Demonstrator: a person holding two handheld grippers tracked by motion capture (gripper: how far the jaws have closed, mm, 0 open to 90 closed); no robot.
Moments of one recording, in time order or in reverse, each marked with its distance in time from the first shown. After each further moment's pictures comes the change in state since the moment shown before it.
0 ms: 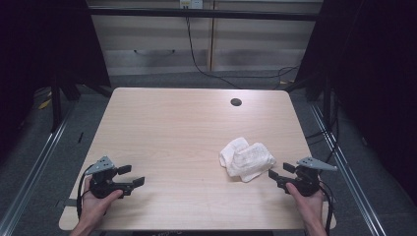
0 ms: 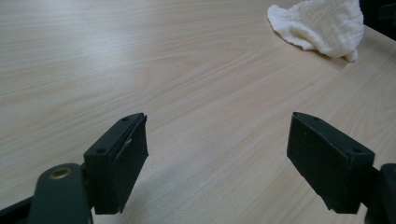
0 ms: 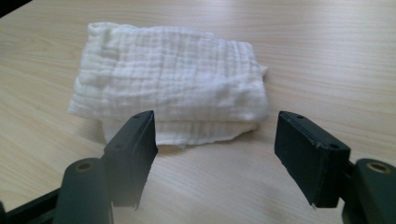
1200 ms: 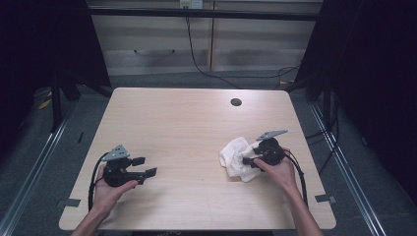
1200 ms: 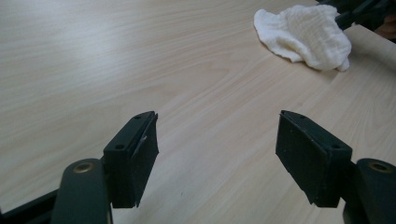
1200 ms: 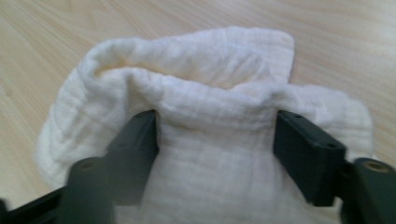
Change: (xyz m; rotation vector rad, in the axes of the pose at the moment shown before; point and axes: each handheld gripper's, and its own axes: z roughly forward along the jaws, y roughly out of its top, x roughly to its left) left arm -0.021 0.044 0.030 0.028 -0.030 0.045; right arm 0.015 0.057 0.104 0.313 0.135 -0.204
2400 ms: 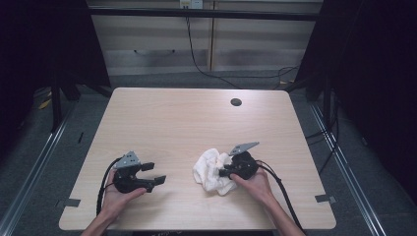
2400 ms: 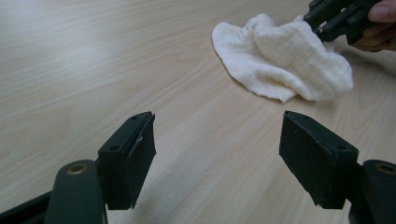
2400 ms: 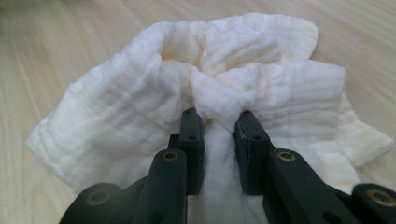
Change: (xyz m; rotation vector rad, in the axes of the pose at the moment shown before) left arm -0.013 -0.018 0.014 0.020 -0.055 0.063; right arm 0.078 0.005 0.036 -0.008 0.214 -0.125
